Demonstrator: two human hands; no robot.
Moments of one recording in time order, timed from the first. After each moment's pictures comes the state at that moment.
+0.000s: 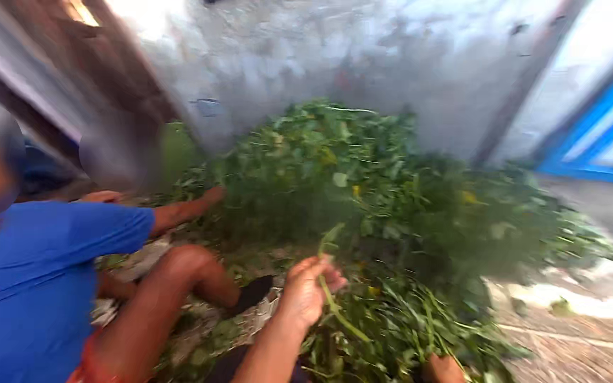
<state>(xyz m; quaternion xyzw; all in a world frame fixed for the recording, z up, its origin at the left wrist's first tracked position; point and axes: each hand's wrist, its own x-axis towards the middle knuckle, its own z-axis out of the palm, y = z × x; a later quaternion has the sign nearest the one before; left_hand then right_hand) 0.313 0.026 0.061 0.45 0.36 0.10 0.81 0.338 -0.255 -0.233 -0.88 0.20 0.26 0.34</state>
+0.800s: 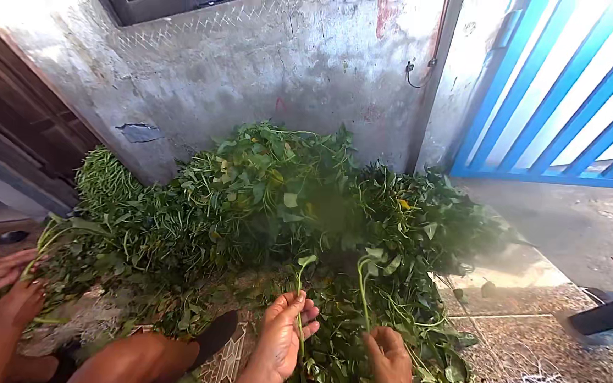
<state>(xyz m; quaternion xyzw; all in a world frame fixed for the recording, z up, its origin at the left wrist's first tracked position) 0.319 0.003 0.031 0.49 0.33 0.02 0.80 0.324 -0.190 -0.104 -0.77 0.07 0.02 0.64</state>
